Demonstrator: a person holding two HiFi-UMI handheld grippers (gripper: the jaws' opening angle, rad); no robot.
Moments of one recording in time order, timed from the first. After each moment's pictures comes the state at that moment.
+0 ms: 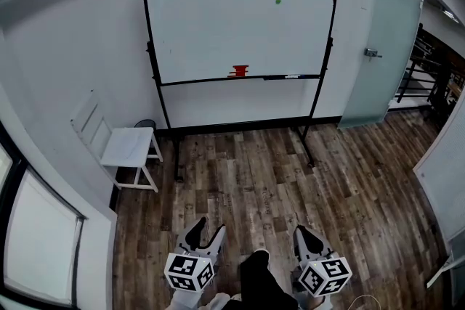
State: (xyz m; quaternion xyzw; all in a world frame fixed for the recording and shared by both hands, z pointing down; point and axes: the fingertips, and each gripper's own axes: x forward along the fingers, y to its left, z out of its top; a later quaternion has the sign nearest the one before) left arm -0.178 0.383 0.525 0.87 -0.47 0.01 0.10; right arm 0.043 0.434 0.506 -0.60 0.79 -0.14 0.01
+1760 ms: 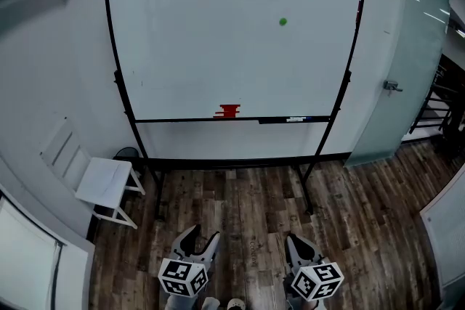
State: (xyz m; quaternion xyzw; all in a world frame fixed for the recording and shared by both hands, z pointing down) left arm -0.057 0.040 0.519 0.86 -0.50 0.00 0.11; right arm 0.161 0.072 0.509 -0.56 0.81 -0.15 -0.01
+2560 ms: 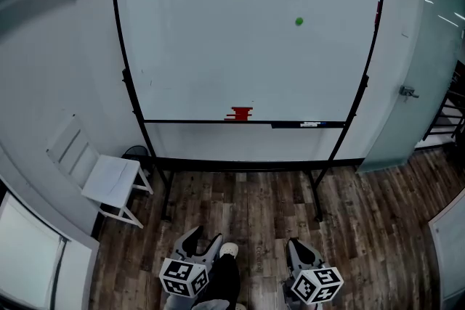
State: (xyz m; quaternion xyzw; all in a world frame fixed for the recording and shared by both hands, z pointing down) left arm -0.064 0.002 0.532 0.85 -0.51 0.02 0.12; right arm 0.157 0.026 0.534 -0.55 0.82 -0.17 0.00
